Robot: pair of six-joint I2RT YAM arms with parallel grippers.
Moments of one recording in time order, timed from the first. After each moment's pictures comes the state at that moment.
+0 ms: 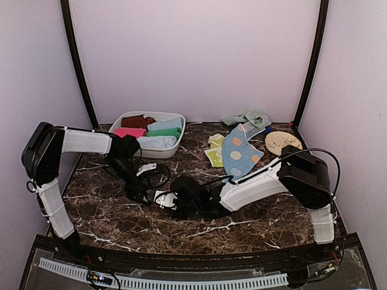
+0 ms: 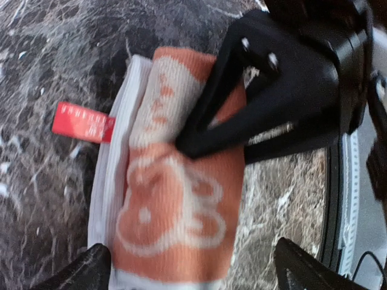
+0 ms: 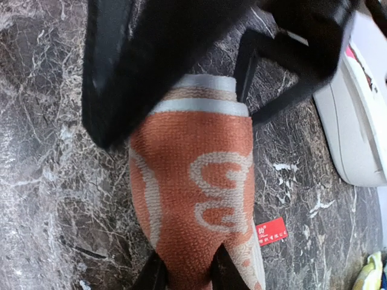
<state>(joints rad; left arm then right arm) -0.43 1.88 1.19 -0.89 0.73 0.89 1.23 2.13 1.27 0.18 0.22 -0.48</state>
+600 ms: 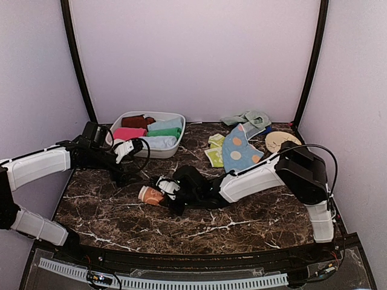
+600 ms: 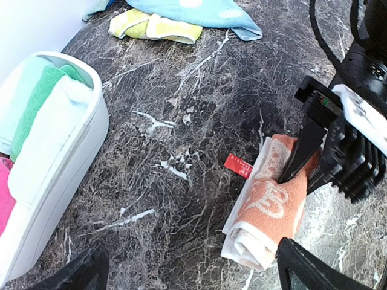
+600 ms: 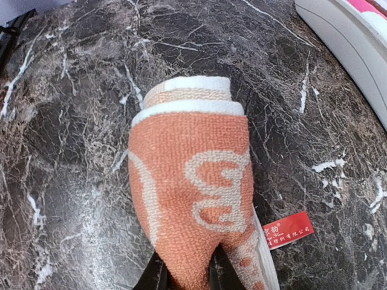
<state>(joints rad) -0.35 1.28 0.85 -0.42 0.47 0.66 1.15 2.15 1.31 0.17 -0.07 -0.12</state>
